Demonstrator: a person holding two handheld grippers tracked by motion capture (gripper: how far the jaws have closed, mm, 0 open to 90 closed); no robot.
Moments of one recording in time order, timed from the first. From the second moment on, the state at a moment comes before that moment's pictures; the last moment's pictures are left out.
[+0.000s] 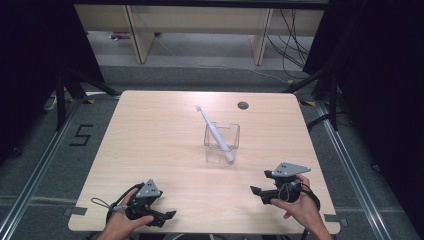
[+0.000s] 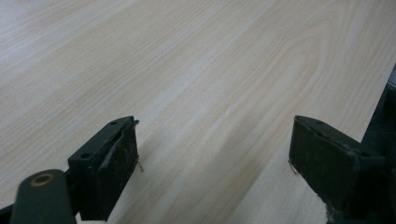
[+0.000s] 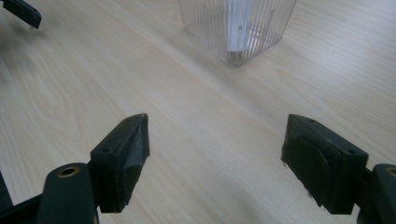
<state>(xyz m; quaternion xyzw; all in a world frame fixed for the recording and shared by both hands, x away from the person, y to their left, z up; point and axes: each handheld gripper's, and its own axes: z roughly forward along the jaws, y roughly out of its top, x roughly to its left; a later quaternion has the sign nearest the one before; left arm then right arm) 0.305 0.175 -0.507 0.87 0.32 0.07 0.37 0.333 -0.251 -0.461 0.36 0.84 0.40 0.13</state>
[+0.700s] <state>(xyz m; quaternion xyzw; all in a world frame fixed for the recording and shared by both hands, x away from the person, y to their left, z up) 0.305 0.175 -0.507 0.87 0.32 0.07 0.37 0.314 -0.255 -0.471 0.36 0.84 0.40 0.13</state>
